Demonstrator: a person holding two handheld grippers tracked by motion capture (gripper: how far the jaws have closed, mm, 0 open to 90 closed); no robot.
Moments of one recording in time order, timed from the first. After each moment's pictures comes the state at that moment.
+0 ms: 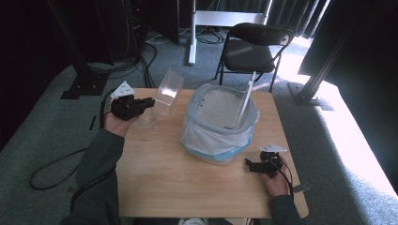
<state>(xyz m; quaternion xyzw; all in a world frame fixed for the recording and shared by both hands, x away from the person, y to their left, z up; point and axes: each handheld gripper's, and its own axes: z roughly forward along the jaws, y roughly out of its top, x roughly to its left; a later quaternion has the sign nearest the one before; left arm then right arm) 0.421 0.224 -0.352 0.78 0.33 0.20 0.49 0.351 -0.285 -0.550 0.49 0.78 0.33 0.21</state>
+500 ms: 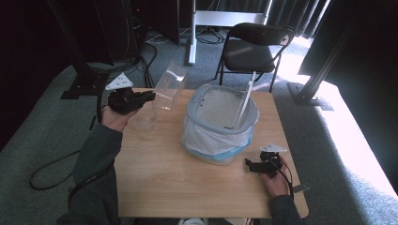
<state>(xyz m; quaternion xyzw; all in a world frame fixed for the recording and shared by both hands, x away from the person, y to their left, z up) 0.417 0.221 -0.320 0.78 0.31 0.20 0.51 0.351 -0.285 -0.550 0.49 0.78 0.33 0.21</state>
